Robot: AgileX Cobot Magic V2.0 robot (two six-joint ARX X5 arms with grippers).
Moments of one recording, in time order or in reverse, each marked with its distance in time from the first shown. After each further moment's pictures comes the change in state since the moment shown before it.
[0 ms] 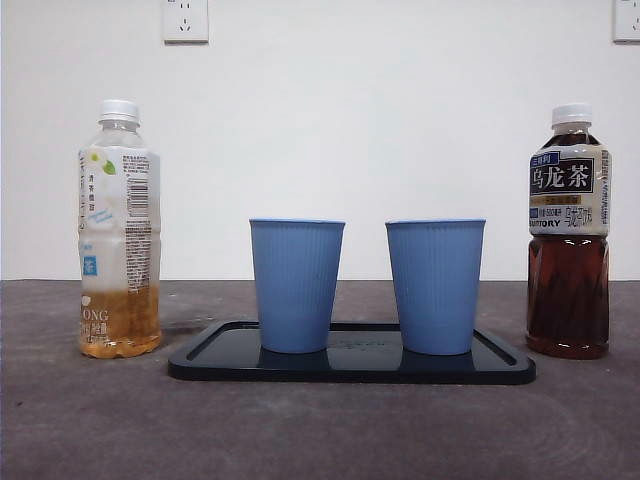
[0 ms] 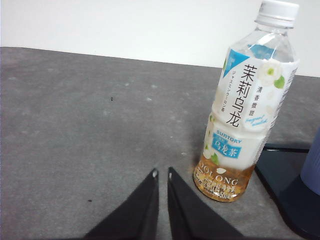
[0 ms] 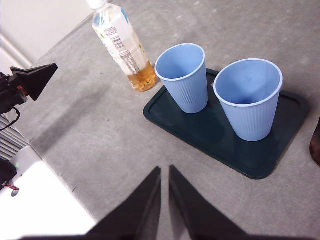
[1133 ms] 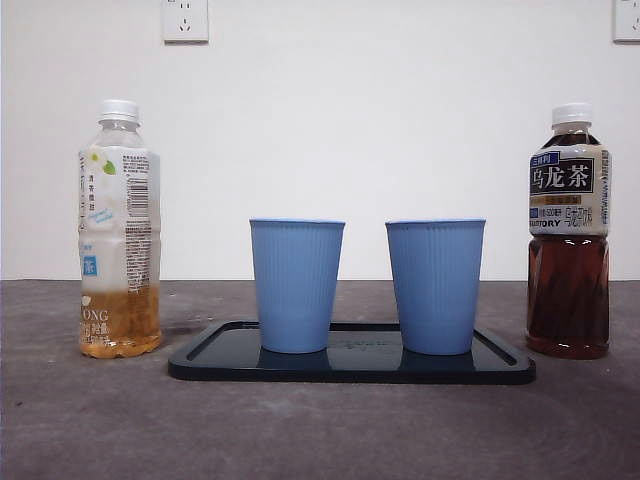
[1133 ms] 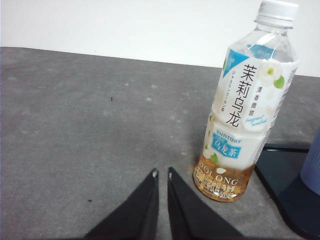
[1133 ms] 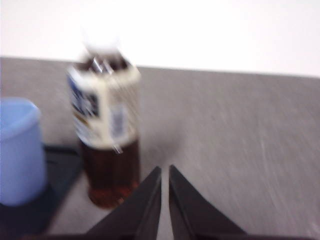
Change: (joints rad) left arm 0.000 0.000 0.000 0.000 0.000 0.000; right arm -0.197 -0.441 -0.701 0.680 0.568 -0.090
